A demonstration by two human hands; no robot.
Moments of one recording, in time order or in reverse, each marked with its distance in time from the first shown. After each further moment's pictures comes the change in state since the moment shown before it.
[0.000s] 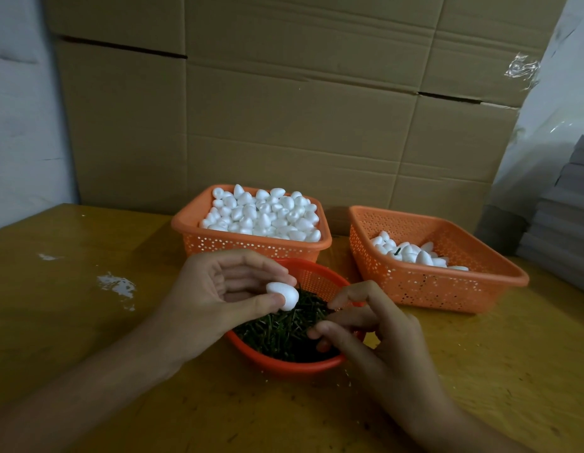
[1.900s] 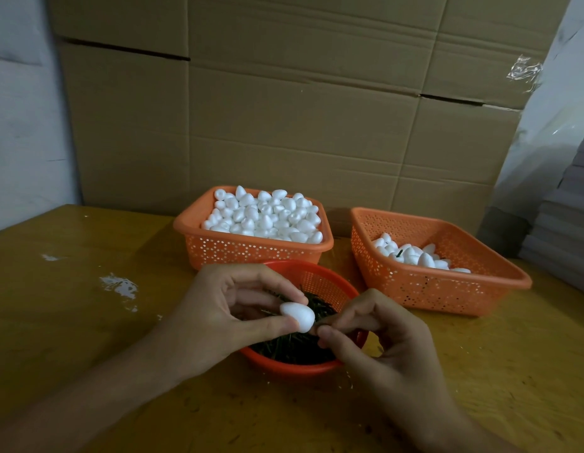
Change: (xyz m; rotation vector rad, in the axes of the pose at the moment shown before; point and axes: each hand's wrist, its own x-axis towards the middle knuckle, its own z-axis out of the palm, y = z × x) left_hand -0.006 0.000 0.004 0.108 -0.096 0.052; right_hand -0.001 -0.014 0.003 0.134 0.109 0.057
